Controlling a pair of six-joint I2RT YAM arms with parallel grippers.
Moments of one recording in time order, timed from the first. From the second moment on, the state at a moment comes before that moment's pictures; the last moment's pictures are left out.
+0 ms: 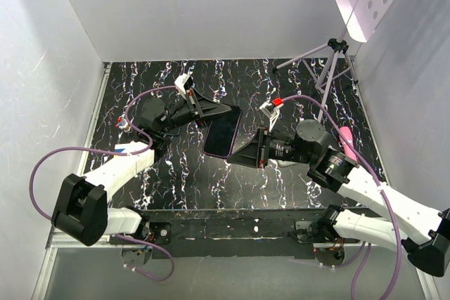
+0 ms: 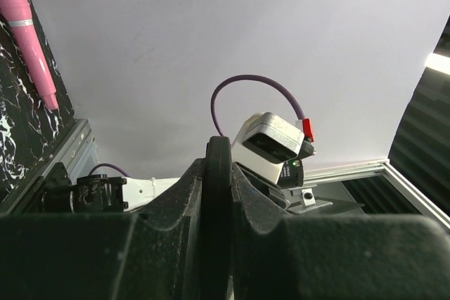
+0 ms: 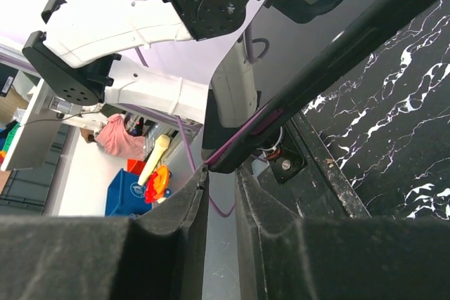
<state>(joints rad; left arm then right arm) -0.47 1.28 0.78 0.74 0.74 -1.65 0.90 0.90 0.82 0.01 -0.50 0.86</state>
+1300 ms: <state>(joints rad) -0.48 1.30 0.71 0.82 0.64 -1.69 0.85 0.87 0.92 -0.37 -0.30 0.84</state>
